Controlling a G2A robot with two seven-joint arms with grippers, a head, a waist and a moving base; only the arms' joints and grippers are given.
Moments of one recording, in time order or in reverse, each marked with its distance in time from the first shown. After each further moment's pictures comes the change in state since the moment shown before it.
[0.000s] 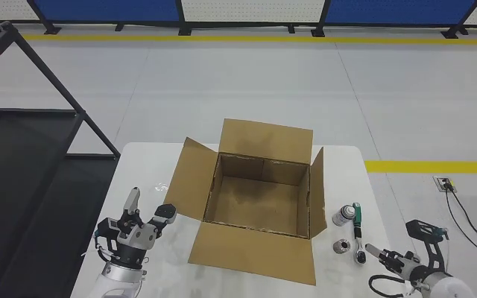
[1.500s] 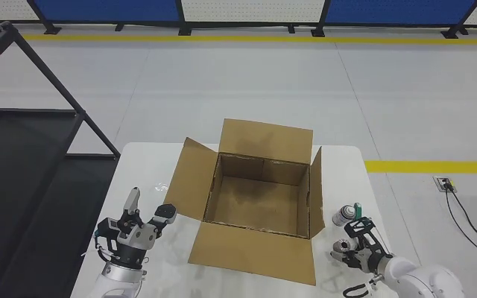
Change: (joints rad) left arm 0.000 0.000 0.000 0.000 0.000 0.000 0.000; right arm 0.214 0.046 -0.279 0.342 -0.227 -0.518 -0.105
